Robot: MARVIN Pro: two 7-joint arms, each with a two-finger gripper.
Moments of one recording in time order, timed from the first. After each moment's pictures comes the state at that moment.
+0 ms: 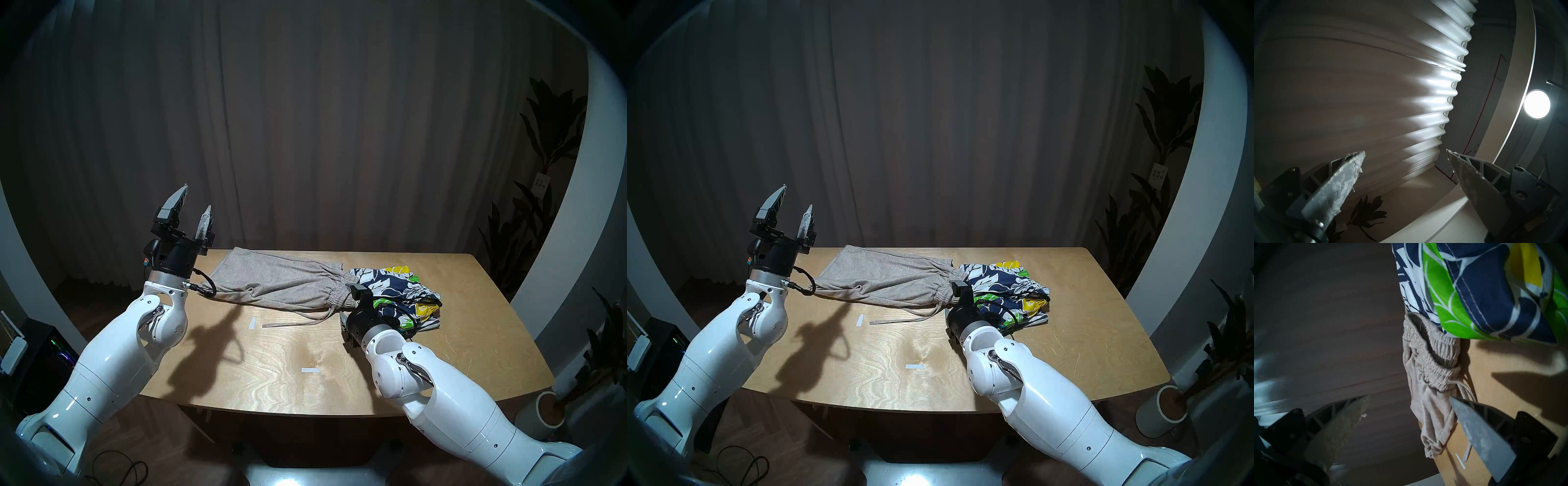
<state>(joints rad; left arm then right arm) 1.45 -0.82 -1.26 -1.62 -2.33 0.01 -0.73 -1.51 -1.10 0.96 -1.77 2.21 -0.37 -0.14</state>
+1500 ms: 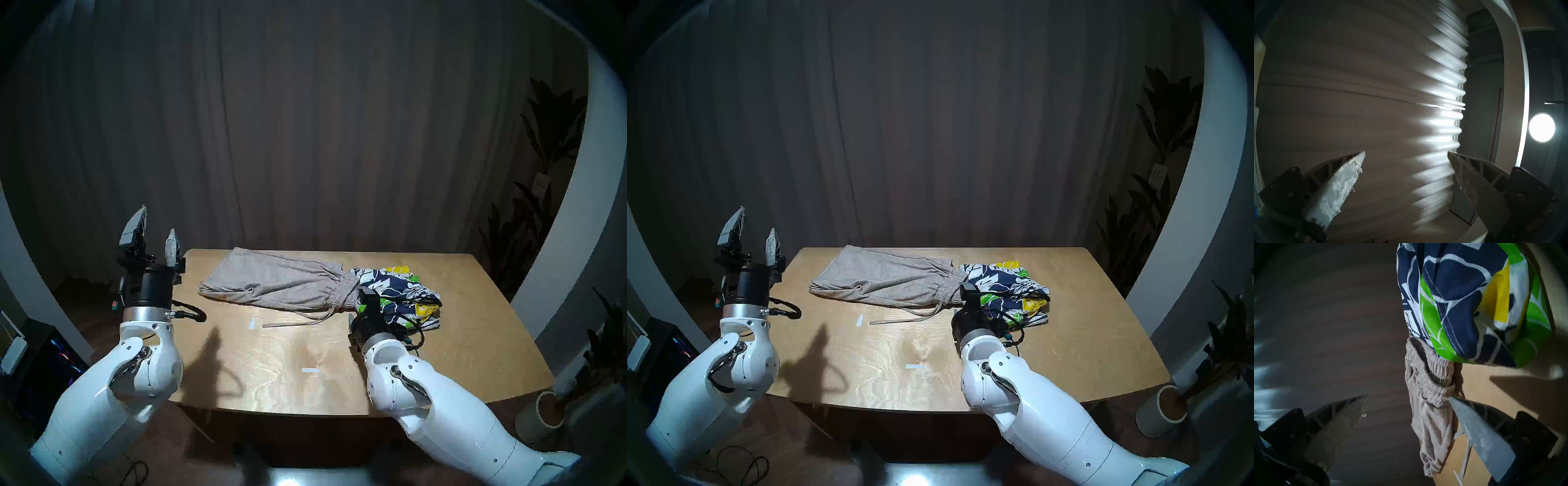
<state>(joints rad) 1.91 -0.77 -1.44 -2.09 -2.46 -0.51 -0.68 -1.55 -1.11 0.92 -1.79 2.12 -0.55 -0.10</state>
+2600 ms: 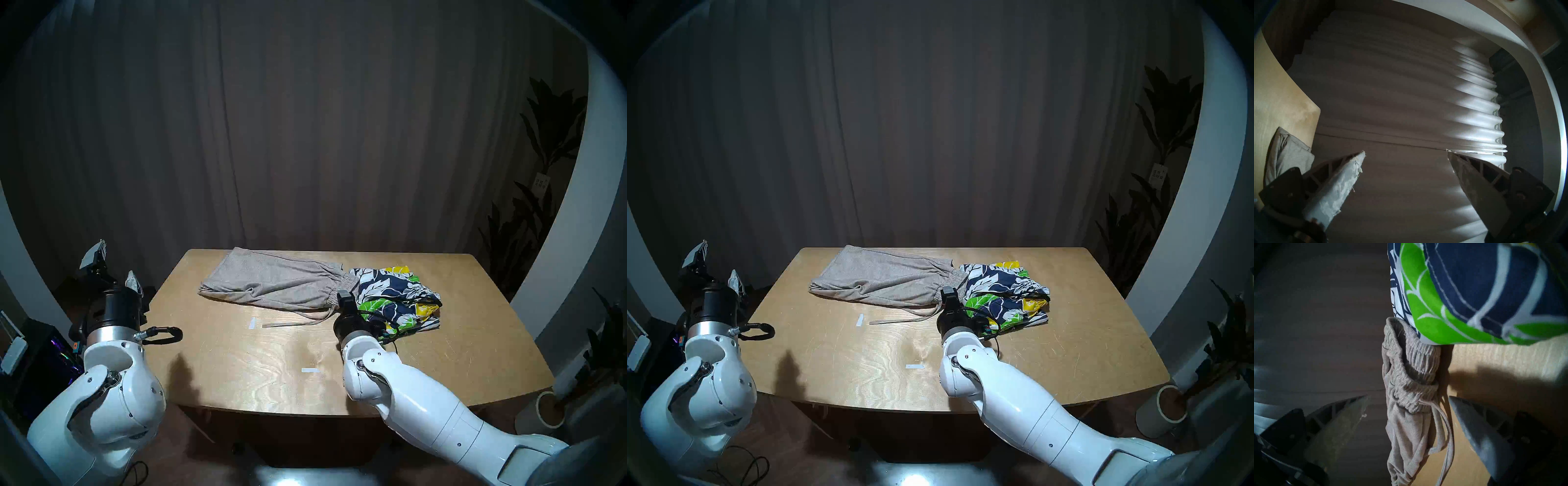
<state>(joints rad) 2.27 -0.77 -1.67 -2.42 -2.51 -0.96 -0.39 -1.36 -1.23 0.78 -1.52 2.01 -0.58 -0.17</state>
